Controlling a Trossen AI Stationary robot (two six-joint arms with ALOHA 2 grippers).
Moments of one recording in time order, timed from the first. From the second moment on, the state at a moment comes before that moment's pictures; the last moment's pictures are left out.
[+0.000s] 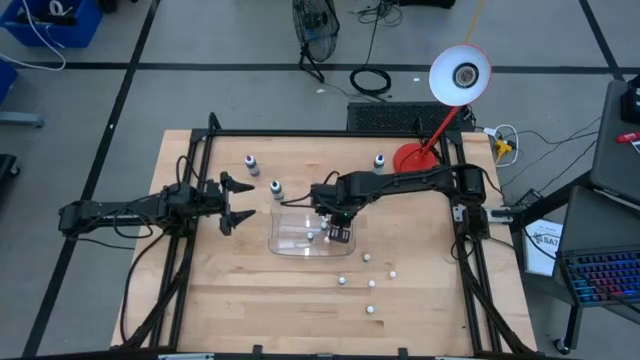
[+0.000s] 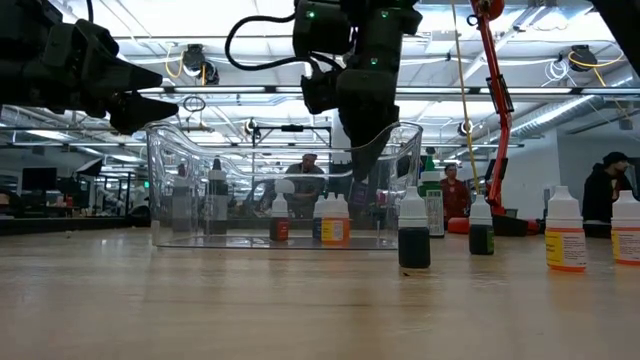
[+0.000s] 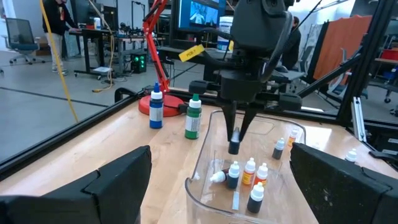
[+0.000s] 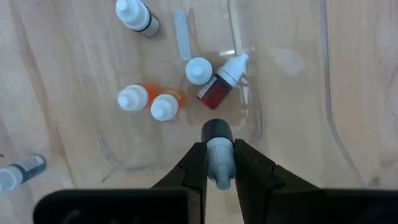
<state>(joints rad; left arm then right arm) 0.13 0.24 0.01 0.24 0.00 -0.11 -0.04 1.99 1.61 -0.99 -0.03 0.15</state>
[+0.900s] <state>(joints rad) 0.13 0.24 0.01 0.24 0.00 -0.11 -0.01 2.09 1.61 -0.99 -0.04 0.14</state>
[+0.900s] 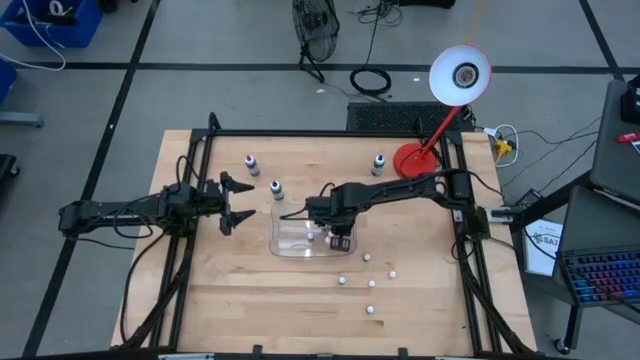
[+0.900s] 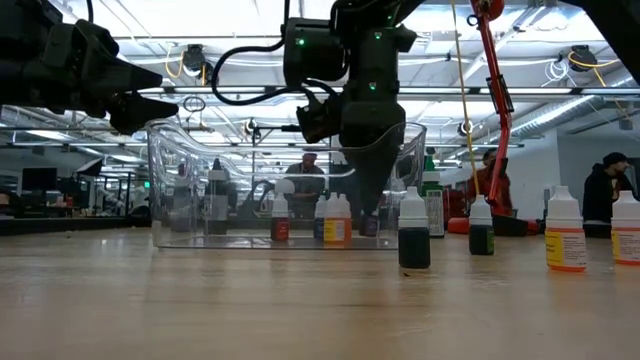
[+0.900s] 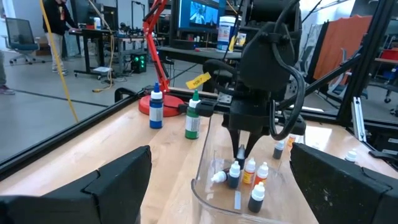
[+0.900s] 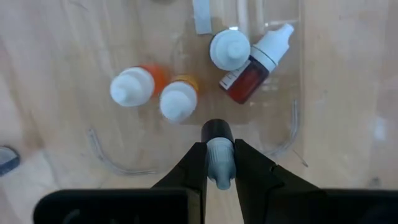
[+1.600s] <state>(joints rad) 0.13 0.24 0.01 0.24 0.00 -0.11 -0.01 2.09 1.68 -1.07 -0.05 0.20</state>
